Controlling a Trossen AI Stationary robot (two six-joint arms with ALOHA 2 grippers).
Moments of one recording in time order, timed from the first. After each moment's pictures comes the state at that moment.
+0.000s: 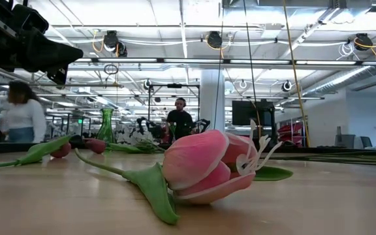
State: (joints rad) left arm -0.02 0.00 0.01 0.02 0.00 -0.10; right arm 1.04 1.64 1.29 -1.04 1.41 1.70
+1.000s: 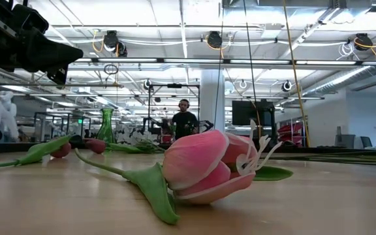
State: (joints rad) left arm -0.02 0.00 0.01 0.02 0.00 -0.10; right arm 1.05 1.57 1.24 -0.95 0.87 1.50
